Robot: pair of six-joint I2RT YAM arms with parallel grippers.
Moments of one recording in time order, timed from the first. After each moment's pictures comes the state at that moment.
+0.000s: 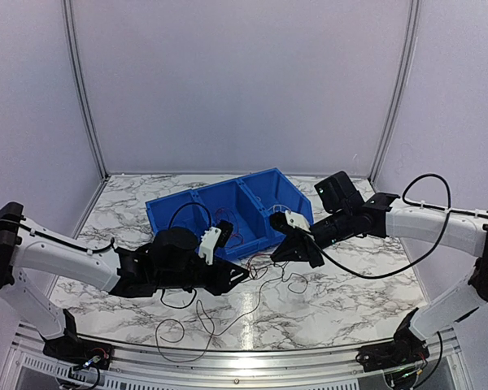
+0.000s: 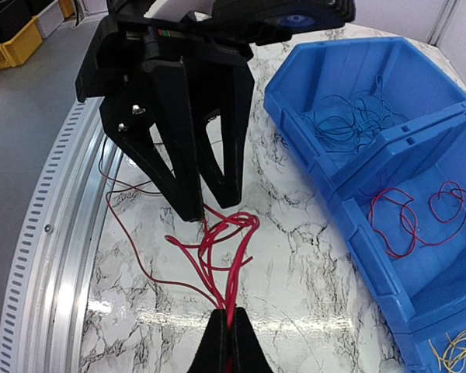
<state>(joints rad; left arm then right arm) -1.14 1.53 0.75 0.34 0.00 -0.58 0.70 1.41 0.99 -0.44 -0.75 -0.66</state>
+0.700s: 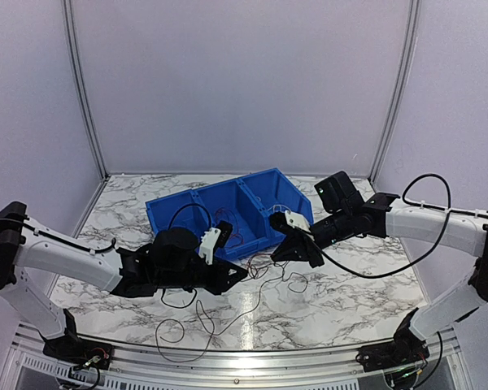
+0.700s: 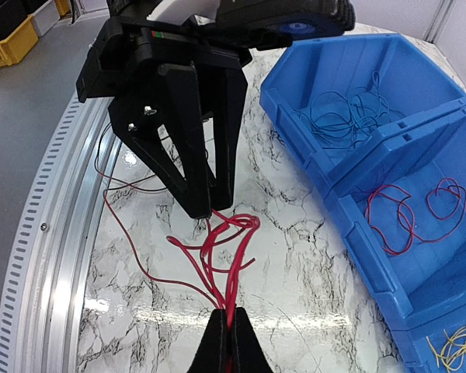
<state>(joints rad) -1.13 1.55 0.74 0.37 0.03 -0.61 0.70 1.41 0.99 -0.44 -0.73 -0.66</state>
